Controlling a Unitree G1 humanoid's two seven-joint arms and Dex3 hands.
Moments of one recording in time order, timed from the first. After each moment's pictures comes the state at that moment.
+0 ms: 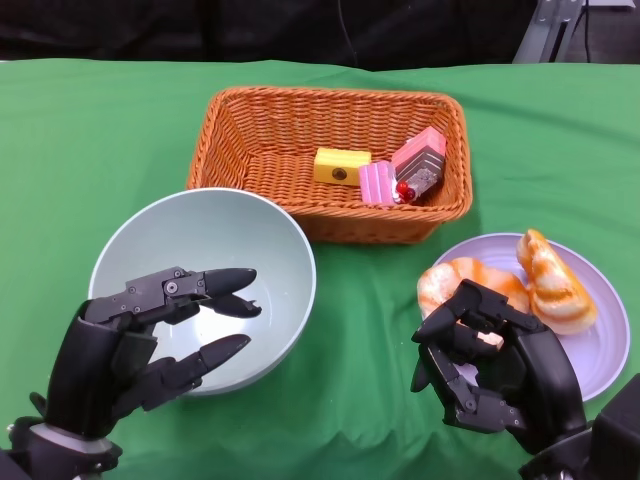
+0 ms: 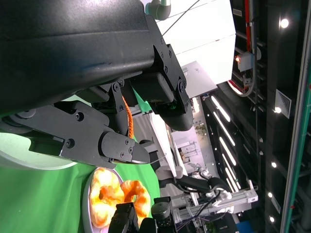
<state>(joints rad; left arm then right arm) -0.05 0.14 -0.07 0.35 -0.36 -0.84 -0.40 -0.05 0.10 0.06 0.37 0.20 -0.52 0.40</state>
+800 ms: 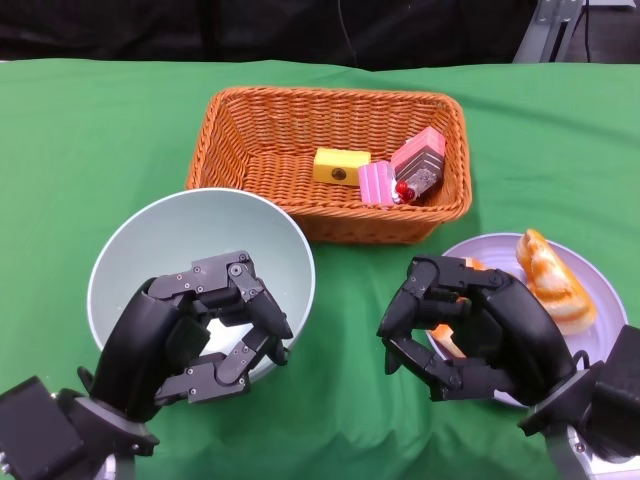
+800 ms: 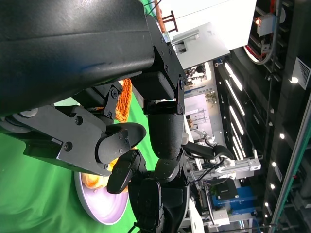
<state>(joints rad) -0.03 0.10 -0.08 0.10 -0.28 -0.52 -0.45 -0.15 0.02 0.11 0.25 0.19 -0.43 0.55</state>
